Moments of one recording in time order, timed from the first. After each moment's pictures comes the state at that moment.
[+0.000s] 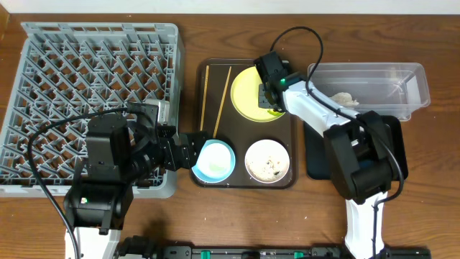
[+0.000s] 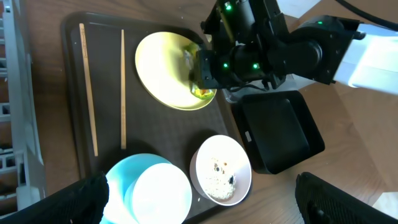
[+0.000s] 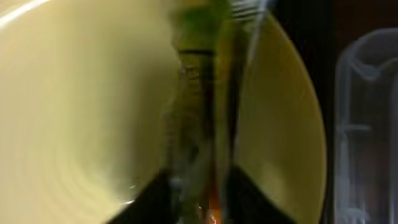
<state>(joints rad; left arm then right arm) -0.09 0.86 0.88 -0.69 0.59 -0.25 0.46 2.15 1.51 -0.56 0.22 0.48</state>
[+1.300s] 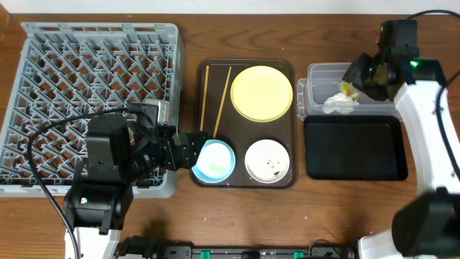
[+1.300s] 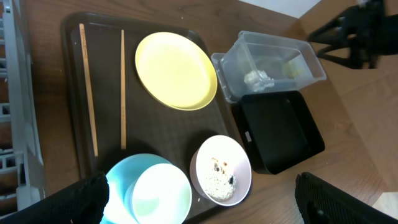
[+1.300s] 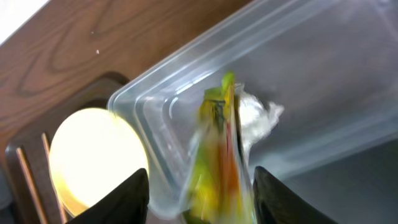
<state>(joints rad) -0.09 0.86 0.88 -0.69 0.59 -0.25 -0.01 1.67 1.51 -0.90 -0.04 0.56</state>
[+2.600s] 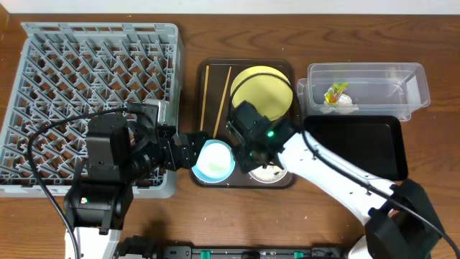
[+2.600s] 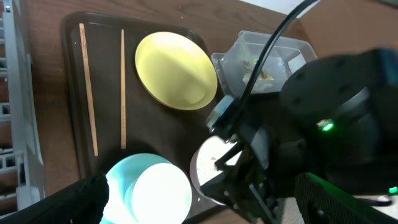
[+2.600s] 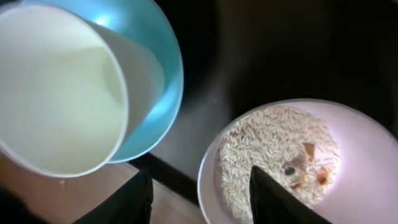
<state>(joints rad) -0.09 0.86 0.88 -0.69 0.59 -0.25 0.79 1.70 1.20 -0.81 -0.08 0.33</state>
